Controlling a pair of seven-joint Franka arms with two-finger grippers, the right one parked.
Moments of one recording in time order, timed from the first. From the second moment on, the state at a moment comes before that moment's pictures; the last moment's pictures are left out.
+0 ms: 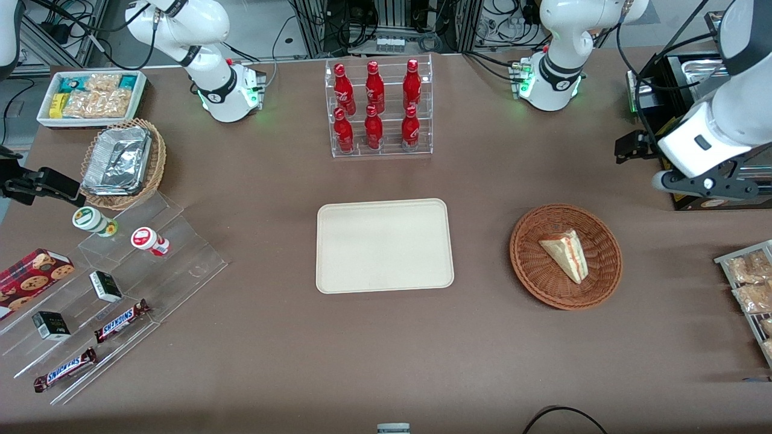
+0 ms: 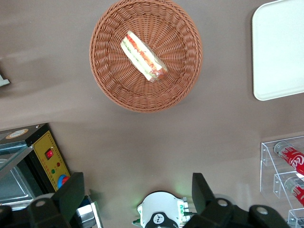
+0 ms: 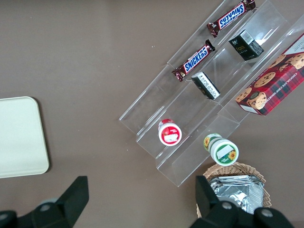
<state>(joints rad) 0.07 0.05 -0.20 -1.53 0.03 1.35 0.06</state>
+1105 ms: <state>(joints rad) 0.09 0.17 -0.21 -1.90 0.03 1.87 0.03</state>
